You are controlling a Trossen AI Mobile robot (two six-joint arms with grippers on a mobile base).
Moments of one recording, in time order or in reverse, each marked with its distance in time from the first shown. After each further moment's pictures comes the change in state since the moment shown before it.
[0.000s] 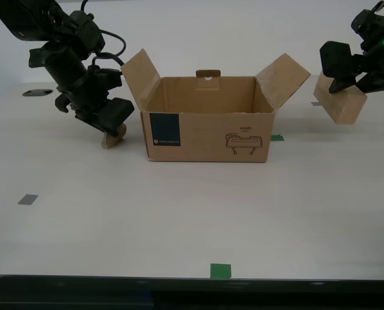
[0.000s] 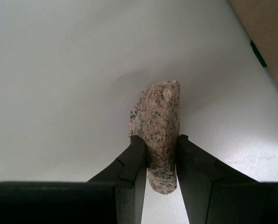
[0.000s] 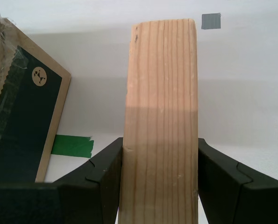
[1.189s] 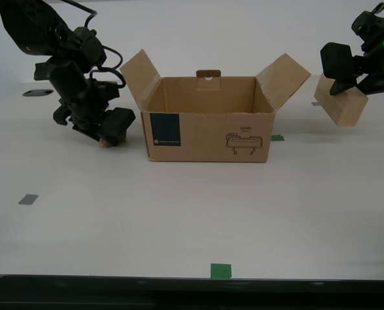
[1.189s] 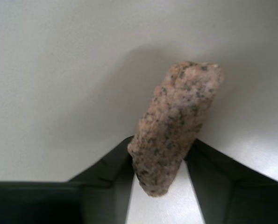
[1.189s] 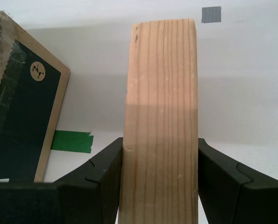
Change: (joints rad) arm 0 0.000 0.000 0.000 -0.020 0.000 0.000; arm 1 0.000 0.102 0.015 0.024 0.000 -0.114
